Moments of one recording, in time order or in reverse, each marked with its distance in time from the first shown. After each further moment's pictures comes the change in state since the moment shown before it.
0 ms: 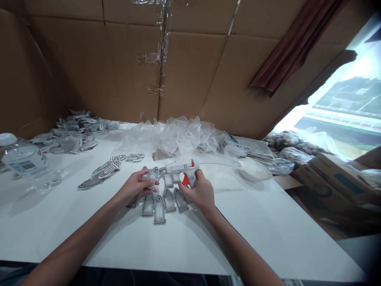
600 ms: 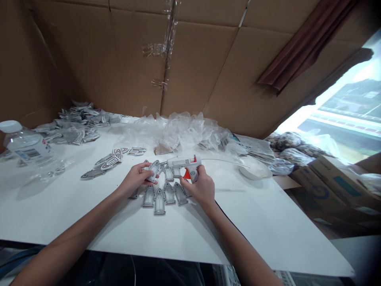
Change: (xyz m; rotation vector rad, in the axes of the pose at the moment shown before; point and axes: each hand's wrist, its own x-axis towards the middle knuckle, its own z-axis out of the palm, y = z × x) left_hand -0.006 0.005 0.008 0.048 0.139 0.023; right_hand -0.002 -0.002 -0.001 -0.059 0.045 -0.018
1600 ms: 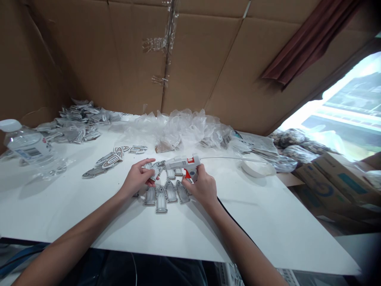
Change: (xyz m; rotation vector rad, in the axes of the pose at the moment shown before) left_hand -0.014 0.010 0.006 0.129 0.061 0.099; right_hand -0.001 0.009 0.011 -0.096 0.006 -0.118
